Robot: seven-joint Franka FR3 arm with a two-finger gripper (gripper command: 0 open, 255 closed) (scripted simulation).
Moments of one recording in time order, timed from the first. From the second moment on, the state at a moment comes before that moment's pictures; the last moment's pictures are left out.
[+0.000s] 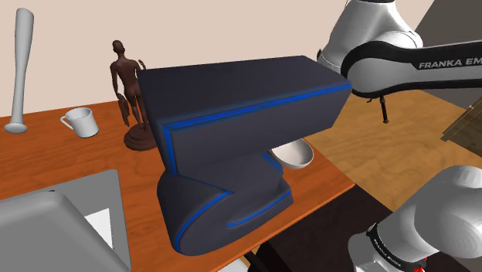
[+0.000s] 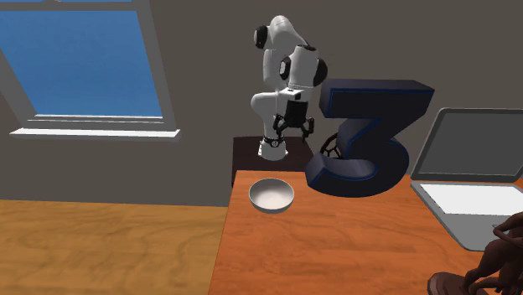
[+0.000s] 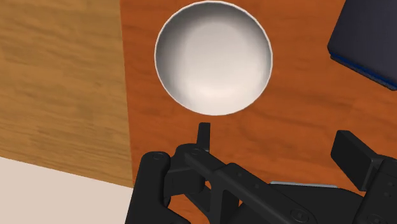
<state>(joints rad) -0.01 -0.61 0.10 -2.59 -0.11 2.15 0.16</state>
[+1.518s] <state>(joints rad) -0.29 -0.01 0.34 -2.65 -0.53 2.75 0.57</state>
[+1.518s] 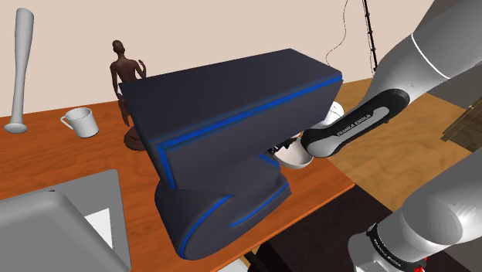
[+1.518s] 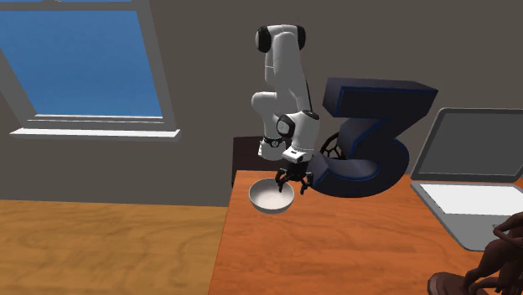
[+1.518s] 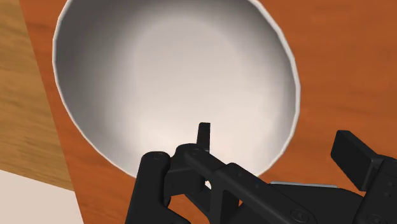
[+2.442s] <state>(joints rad) -0.27 -0.04 0.36 -2.67 -0.45 2.72 0.51</state>
